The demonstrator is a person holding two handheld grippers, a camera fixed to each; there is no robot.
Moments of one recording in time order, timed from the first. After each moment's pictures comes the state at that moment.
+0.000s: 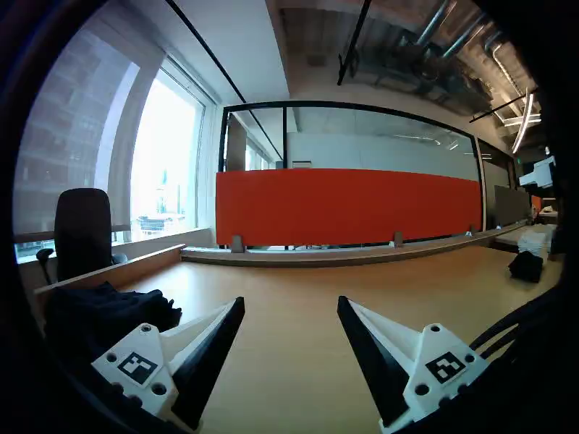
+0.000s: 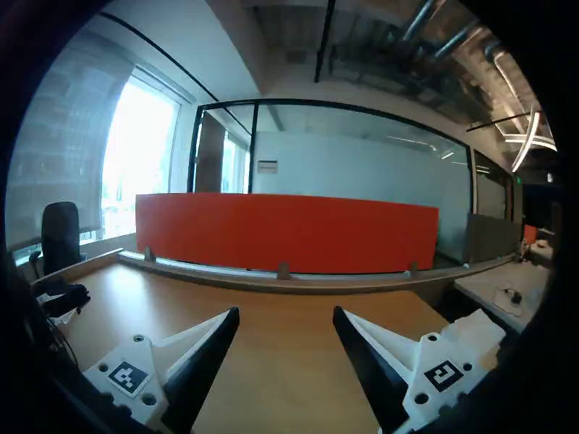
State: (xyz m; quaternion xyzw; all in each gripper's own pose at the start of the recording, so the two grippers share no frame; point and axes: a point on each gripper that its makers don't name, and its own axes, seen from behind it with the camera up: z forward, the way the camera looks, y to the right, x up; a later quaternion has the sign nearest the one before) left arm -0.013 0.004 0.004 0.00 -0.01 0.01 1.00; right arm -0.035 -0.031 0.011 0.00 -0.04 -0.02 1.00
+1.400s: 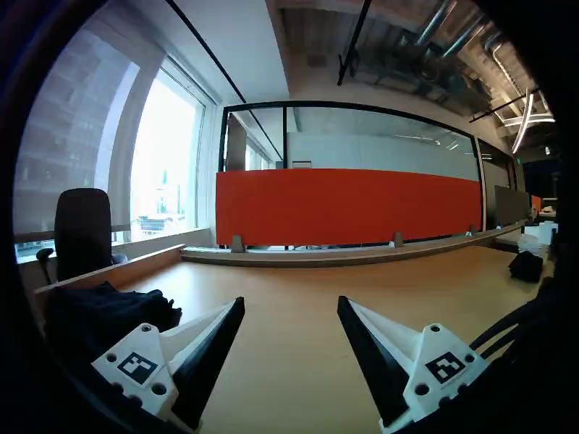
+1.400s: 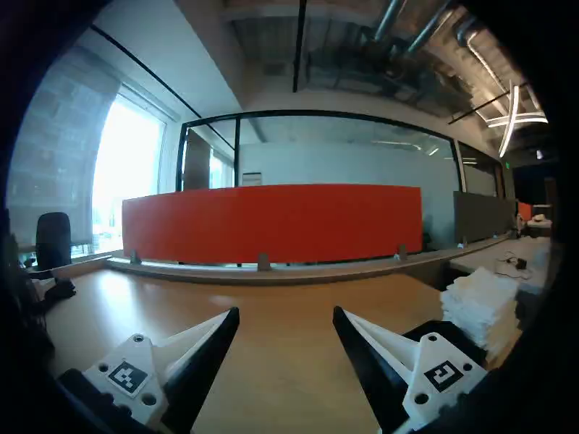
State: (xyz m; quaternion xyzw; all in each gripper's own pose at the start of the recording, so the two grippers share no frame) left arm -0.008 0.001 0.002 0.00 -0.01 0.01 1.00; right arm -0.134 0.030 0.014 -0.02 0.00 0.02 1.00
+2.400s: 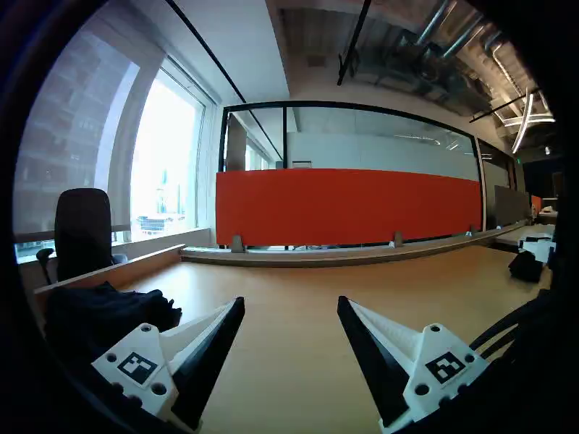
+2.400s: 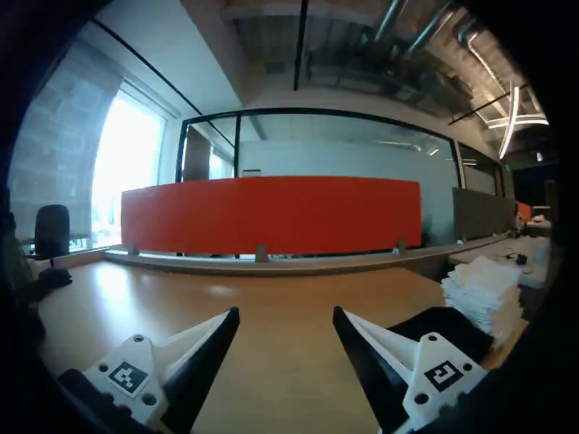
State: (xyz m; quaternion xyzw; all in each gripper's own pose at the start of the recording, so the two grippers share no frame) left arm -0.008 0.001 0.002 0.00 -0.01 0.01 1.00; right arm -0.164 0.033 0.015 -0.02 0.00 0.01 1.00
